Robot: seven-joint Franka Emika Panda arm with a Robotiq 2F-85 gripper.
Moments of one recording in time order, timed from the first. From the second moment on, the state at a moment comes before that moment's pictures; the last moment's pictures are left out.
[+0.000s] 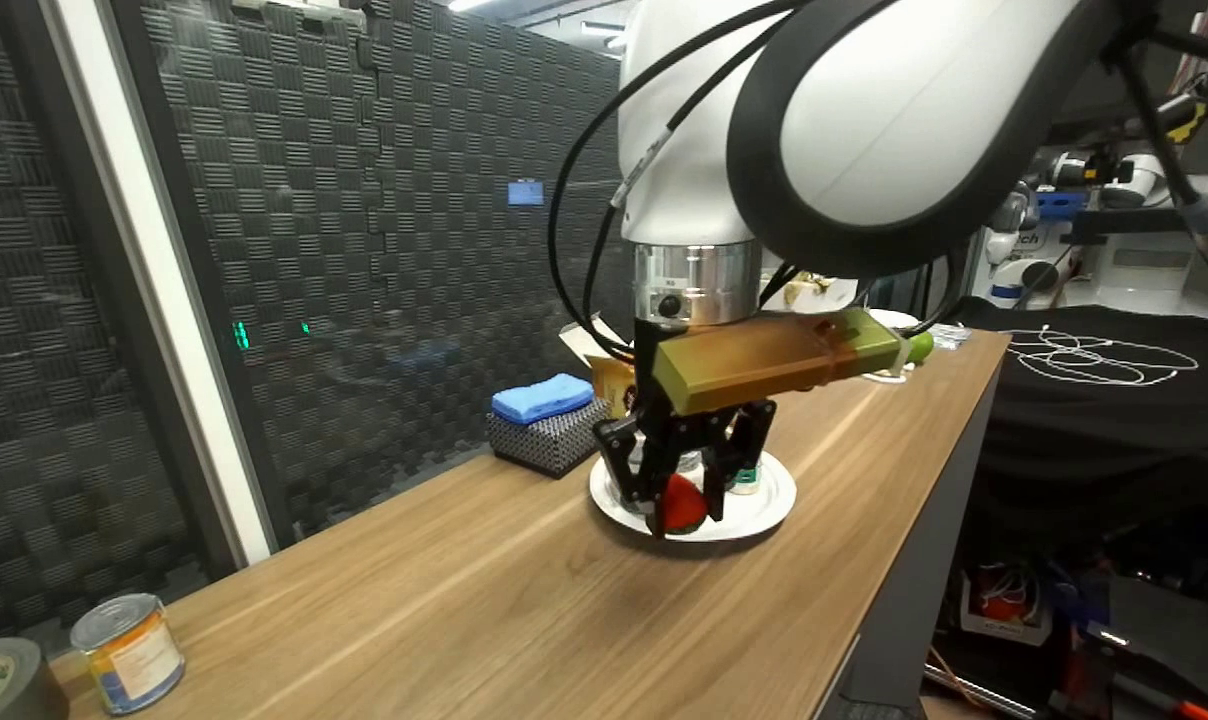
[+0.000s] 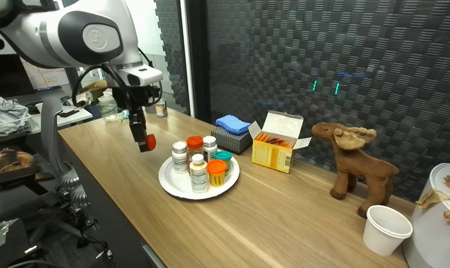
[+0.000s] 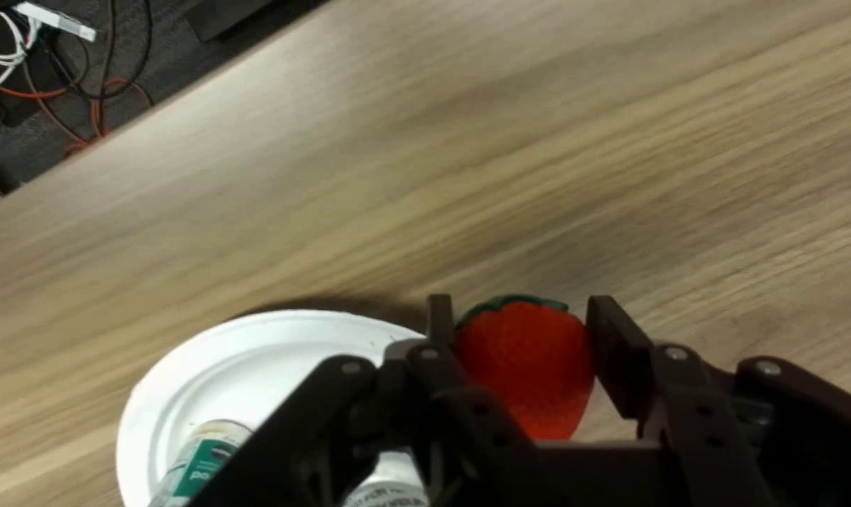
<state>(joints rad) 0.22 0.09 0.08 -2.34 -0.11 2.44 0.83</state>
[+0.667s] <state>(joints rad) 0.14 0.06 0.06 -2.40 -0.19 2.42 0.97</state>
